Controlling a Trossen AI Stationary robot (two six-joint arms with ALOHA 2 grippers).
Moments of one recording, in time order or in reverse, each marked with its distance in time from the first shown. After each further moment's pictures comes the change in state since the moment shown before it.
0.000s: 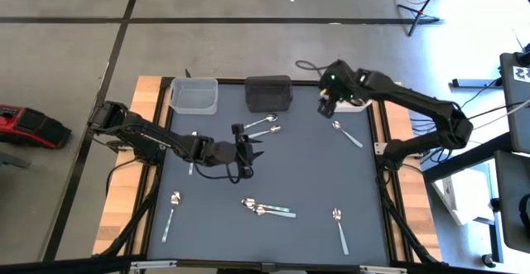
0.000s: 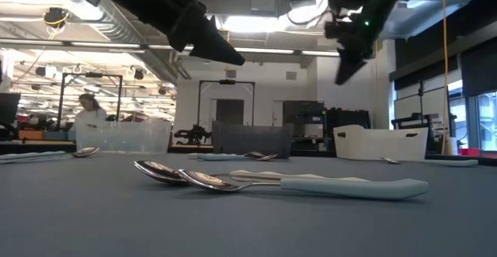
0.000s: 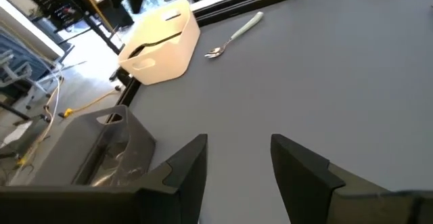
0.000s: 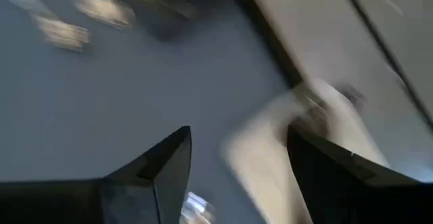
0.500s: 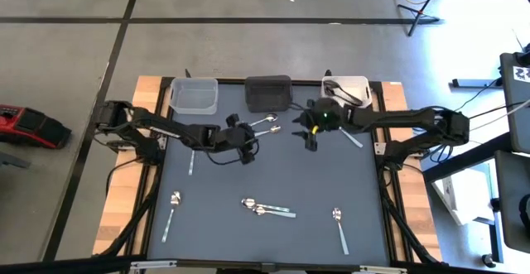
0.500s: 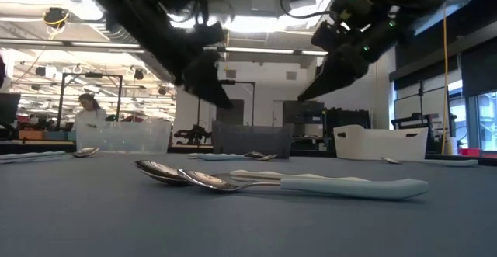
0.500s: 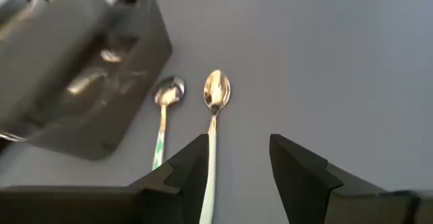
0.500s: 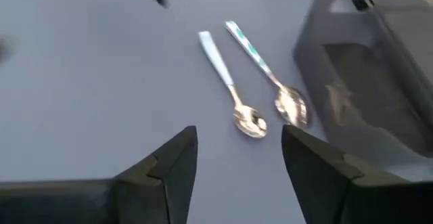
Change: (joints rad) left arm 0.188 0.068 -0.001 -0.167 0.107 -0.320; right arm 0.259 0.025 -0.450 0.832 -0.243 -0.066
